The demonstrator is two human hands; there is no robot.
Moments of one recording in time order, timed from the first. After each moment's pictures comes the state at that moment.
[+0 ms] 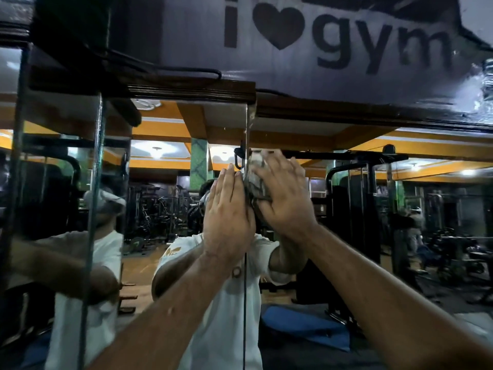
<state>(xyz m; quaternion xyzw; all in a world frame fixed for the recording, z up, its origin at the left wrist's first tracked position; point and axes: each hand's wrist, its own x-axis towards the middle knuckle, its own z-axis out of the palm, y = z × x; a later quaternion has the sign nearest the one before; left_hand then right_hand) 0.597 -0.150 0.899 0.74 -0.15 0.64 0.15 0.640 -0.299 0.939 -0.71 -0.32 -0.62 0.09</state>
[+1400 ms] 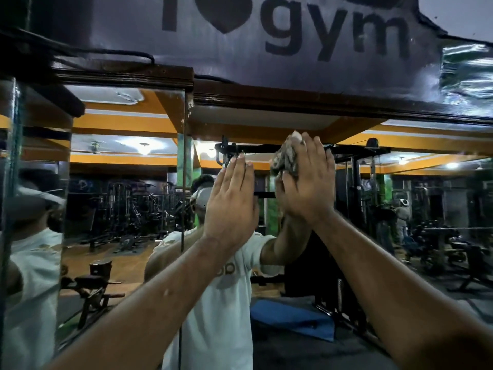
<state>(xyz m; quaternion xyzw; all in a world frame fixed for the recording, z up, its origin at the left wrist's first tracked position) 0.617 -0.264 0.911 0.79 -0.16 0.59 0.02 0.676 -0.450 0.947 -0.71 -0.19 -0.66 0.17</state>
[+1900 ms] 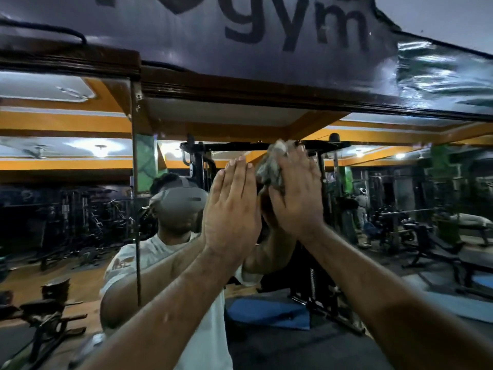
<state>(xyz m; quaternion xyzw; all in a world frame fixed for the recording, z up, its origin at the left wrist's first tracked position) 0.648 -0.319 0.908 0.75 -0.21 0.63 0.04 0.685 -0.479 0.922 -0.70 -0.19 -0.67 0.17</state>
